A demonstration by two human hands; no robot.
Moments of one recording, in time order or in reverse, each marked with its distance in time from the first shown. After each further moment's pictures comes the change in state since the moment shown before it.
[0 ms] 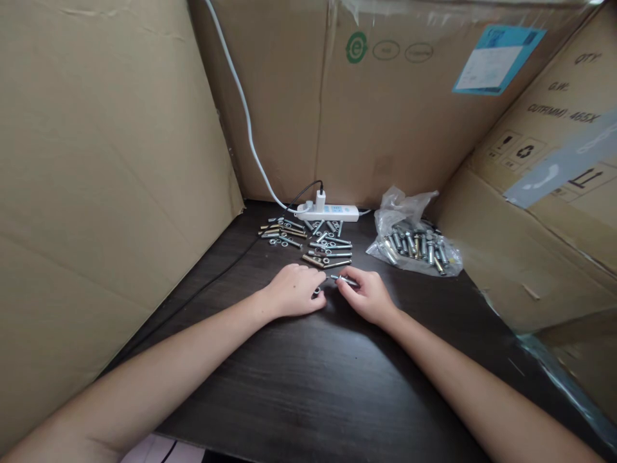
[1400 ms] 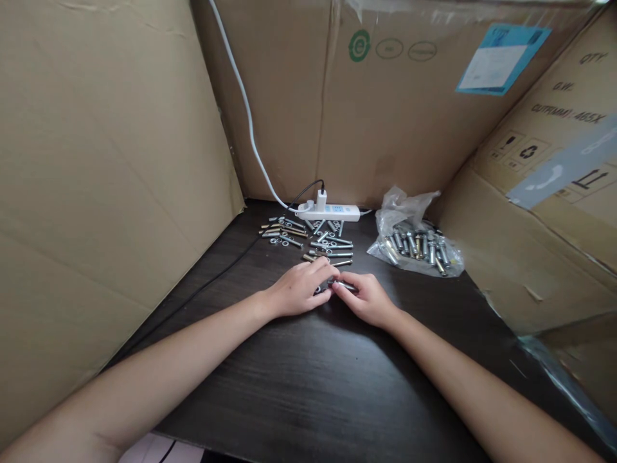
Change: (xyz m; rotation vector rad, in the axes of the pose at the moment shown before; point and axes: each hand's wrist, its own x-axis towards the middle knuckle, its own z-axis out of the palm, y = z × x) left_hand 0.001 -0.004 0.002 -0.404 0.163 0.152; right_hand -0.001 0.000 0.000 0.081 -0.139 -0.114
